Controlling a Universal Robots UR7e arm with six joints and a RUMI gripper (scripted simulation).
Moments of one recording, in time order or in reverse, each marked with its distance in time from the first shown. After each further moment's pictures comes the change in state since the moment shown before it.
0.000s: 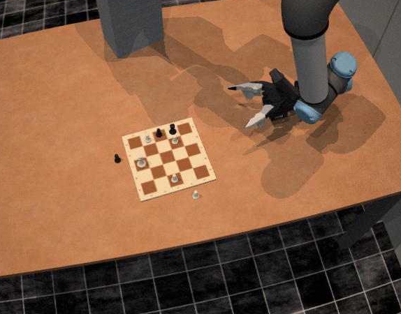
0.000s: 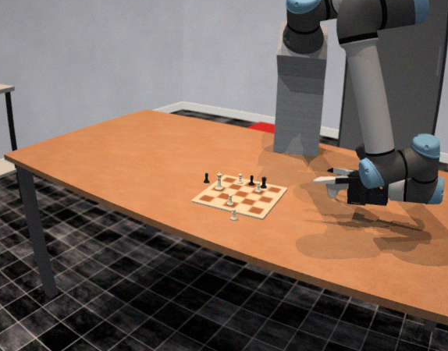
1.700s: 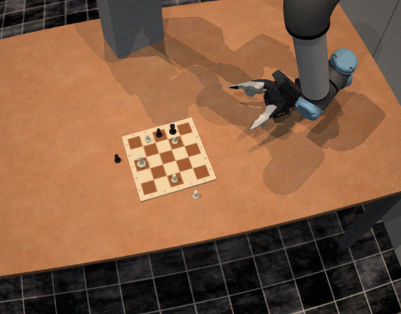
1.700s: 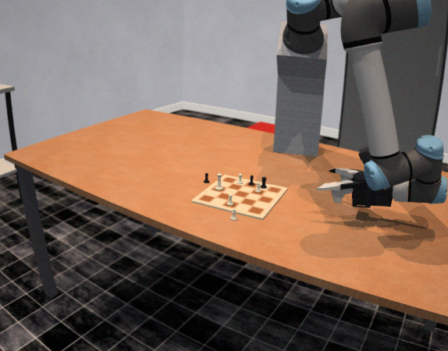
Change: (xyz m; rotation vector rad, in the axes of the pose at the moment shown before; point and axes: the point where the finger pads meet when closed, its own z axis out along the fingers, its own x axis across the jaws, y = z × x) arm 0.003 0.010 -0.010 -0.018 -0.050 -0.119
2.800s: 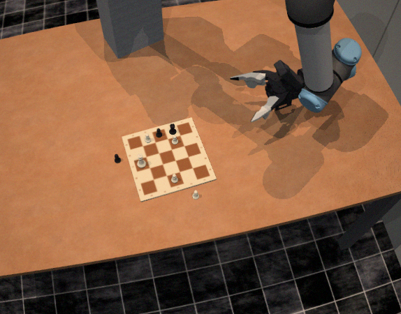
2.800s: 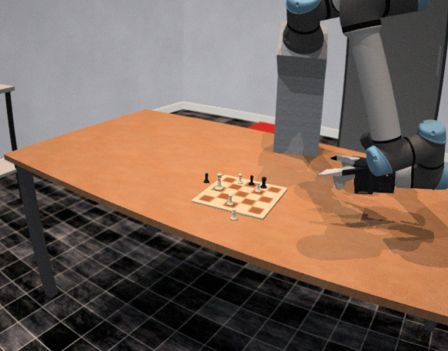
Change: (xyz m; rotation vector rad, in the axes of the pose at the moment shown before) arm 0.000 -0.040 -0.005 -0.004 0.002 -0.003
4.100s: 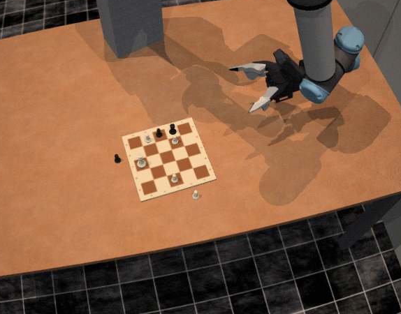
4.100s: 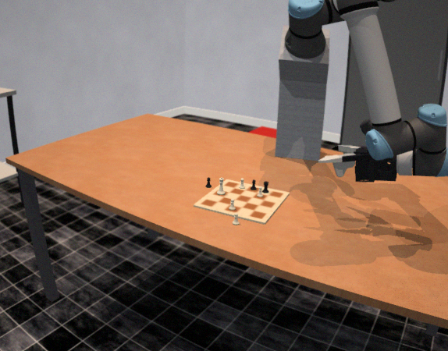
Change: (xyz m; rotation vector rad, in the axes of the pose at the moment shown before) arm -0.002 -0.047 0.002 -0.018 0.030 0.036
